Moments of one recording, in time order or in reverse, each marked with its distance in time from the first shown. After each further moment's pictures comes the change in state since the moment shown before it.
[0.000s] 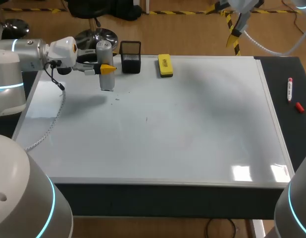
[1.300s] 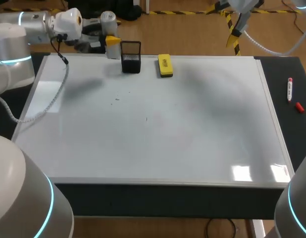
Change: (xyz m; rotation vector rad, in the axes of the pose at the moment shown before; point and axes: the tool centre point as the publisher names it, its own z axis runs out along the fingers) left arm -0.082 -0.063 0.021 0.056 0.037 0.213; right arm 0.000 0.000 0.000 -0.001 0.000 0.000
